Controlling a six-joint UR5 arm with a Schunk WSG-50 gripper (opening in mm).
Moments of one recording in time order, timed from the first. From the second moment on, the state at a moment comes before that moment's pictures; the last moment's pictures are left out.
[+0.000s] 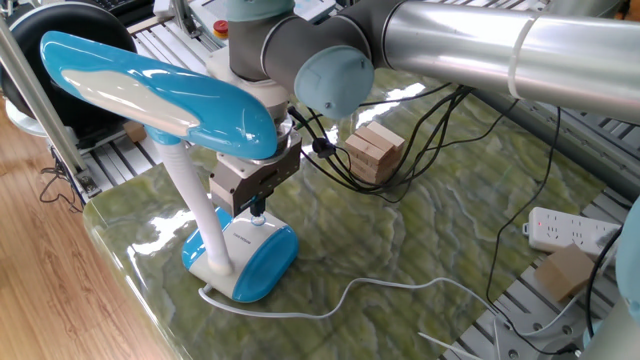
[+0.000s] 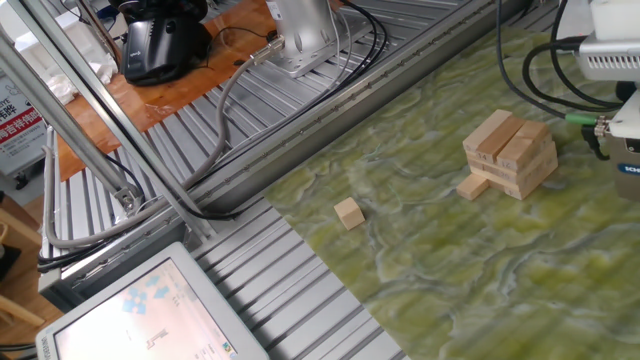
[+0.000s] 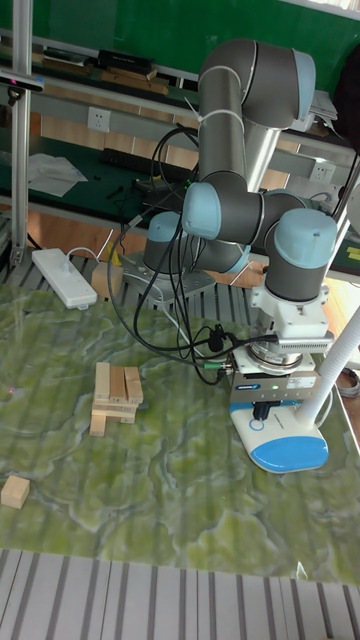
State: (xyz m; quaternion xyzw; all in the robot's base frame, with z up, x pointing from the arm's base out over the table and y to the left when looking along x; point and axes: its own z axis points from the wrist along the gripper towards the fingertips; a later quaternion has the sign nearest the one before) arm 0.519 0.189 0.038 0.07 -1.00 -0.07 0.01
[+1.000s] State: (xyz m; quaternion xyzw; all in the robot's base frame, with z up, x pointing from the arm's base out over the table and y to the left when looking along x) arm 0.526 0.188 0.038 0.08 -1.00 -0.06 0.00
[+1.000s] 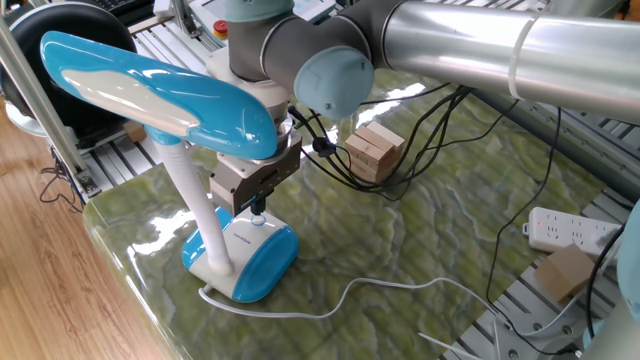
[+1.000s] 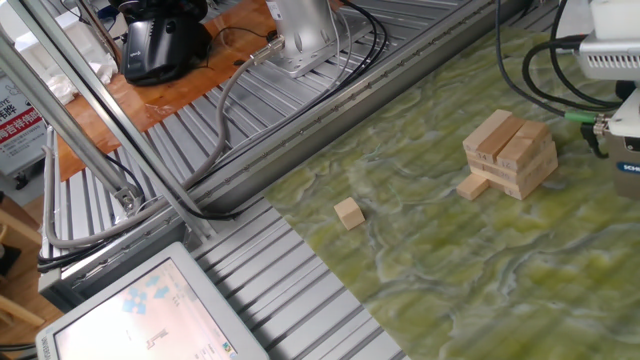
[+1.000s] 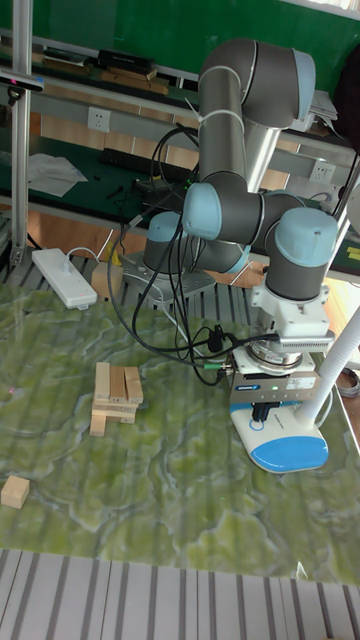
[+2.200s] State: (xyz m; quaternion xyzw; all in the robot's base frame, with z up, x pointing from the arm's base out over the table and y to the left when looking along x) arm 0.538 0.188 0.039 0.07 -1.00 -0.06 -0.03
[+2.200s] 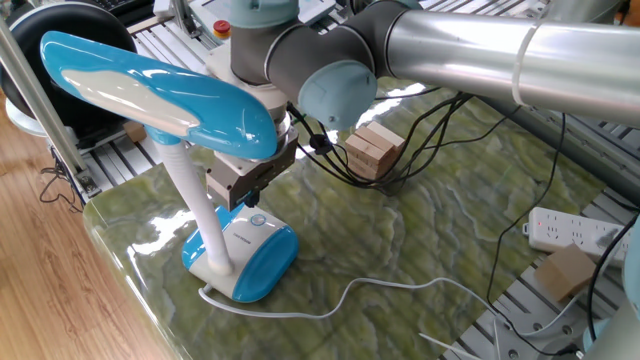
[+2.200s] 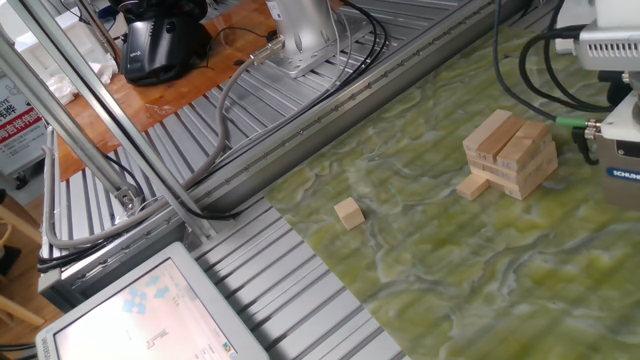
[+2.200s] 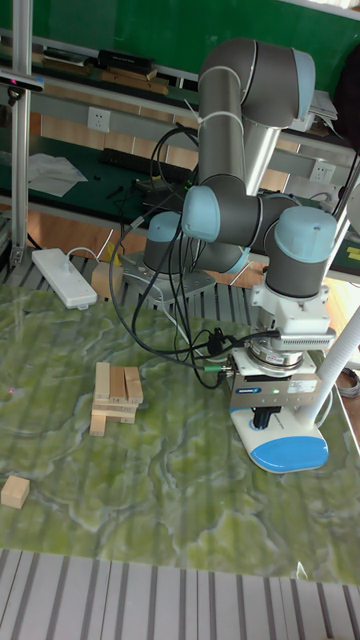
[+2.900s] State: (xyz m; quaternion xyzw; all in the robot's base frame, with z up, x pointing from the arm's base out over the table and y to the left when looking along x) arm 0.554 0.197 0.037 0.07 -1.00 -0.07 -0.02
